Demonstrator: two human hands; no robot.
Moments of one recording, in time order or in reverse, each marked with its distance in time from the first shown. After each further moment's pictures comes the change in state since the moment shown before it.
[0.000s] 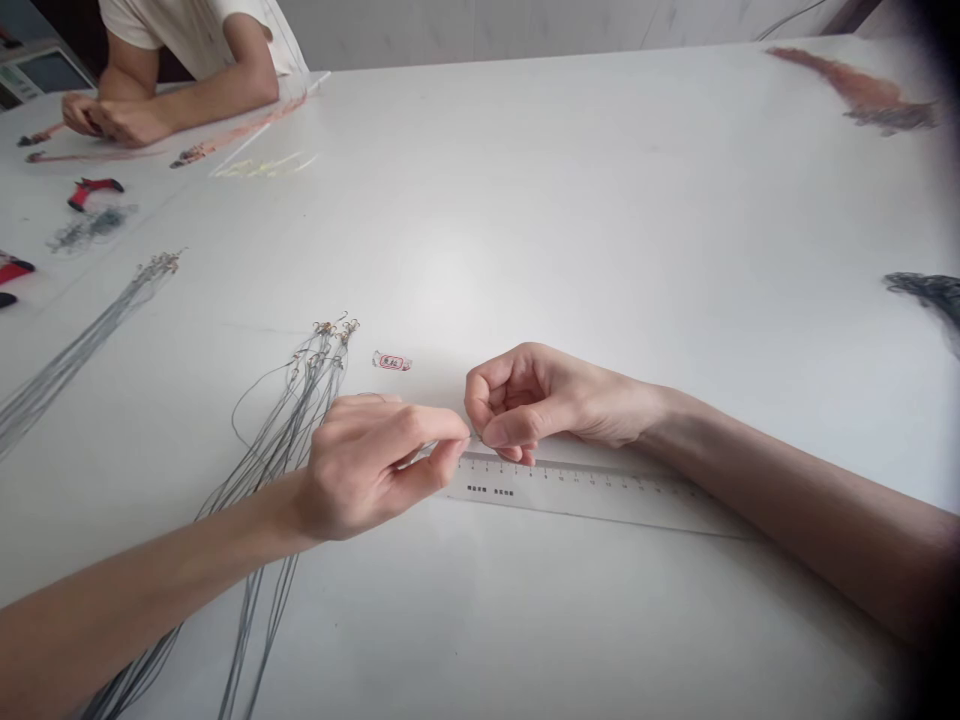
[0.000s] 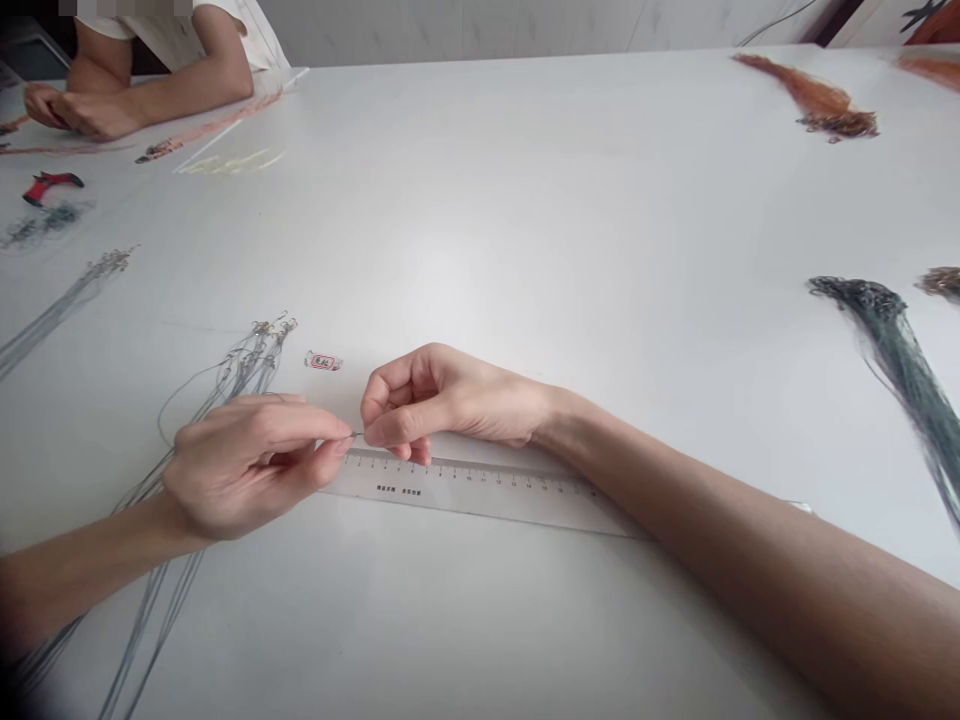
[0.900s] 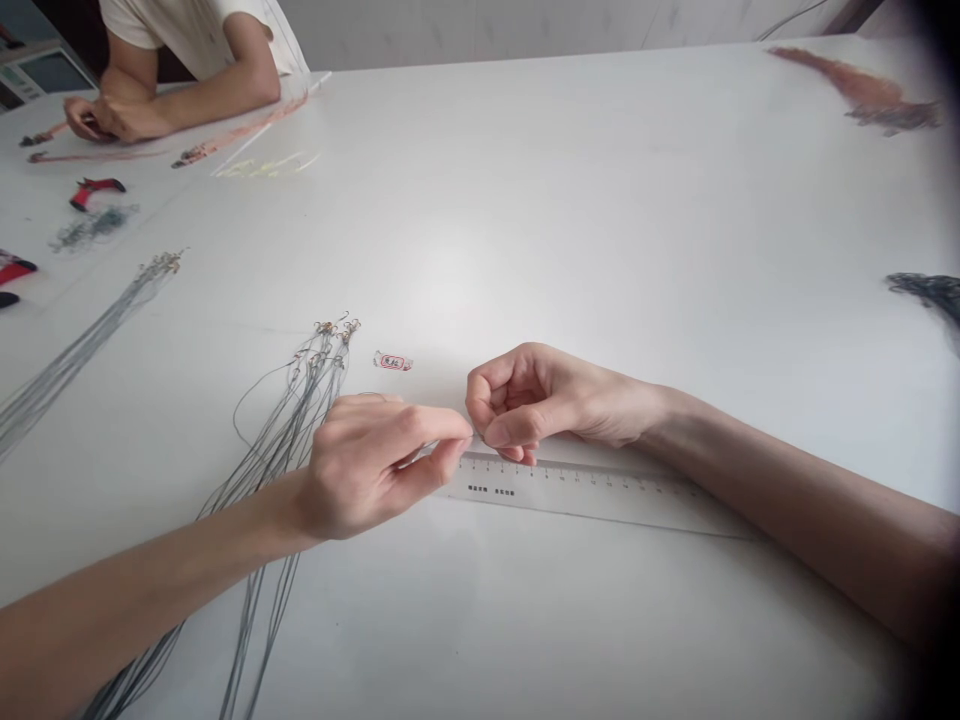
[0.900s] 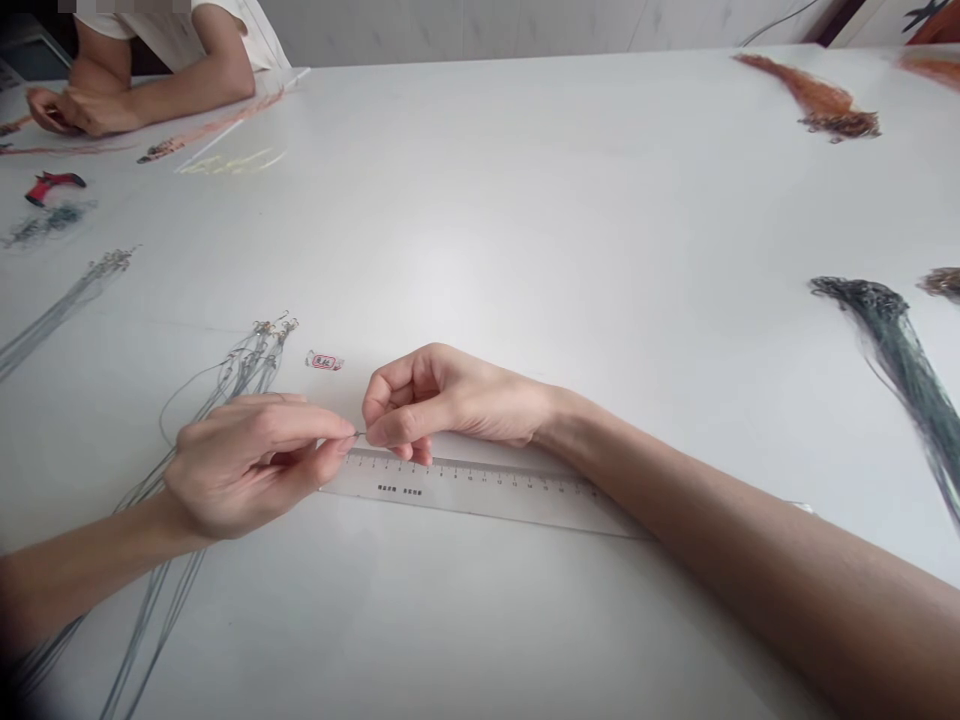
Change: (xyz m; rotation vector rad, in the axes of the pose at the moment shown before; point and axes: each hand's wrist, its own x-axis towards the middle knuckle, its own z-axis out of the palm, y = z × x) left_hand -0.003 -0.001 0.000 -0.036 -0.017 -0.017; right_hand 0.000 0.000 0.000 0.027 -0.006 -0.009
